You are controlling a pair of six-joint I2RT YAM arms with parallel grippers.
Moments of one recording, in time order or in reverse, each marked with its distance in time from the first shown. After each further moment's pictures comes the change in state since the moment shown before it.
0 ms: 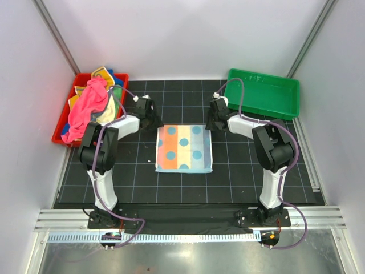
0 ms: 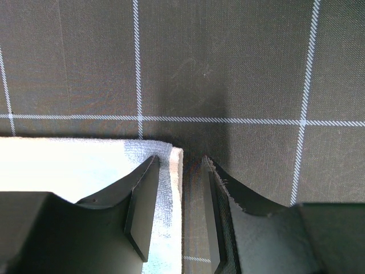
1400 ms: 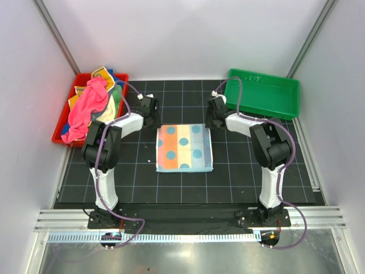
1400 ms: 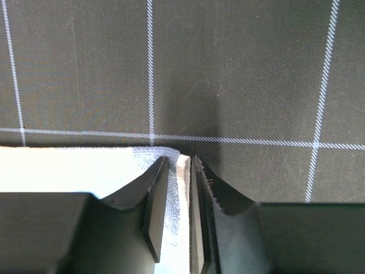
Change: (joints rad) left arm -0.034 0.036 0.062 -0.071 -0.105 0.100; right arm 0.003 0.043 0.051 0.008 -0.006 -0.004
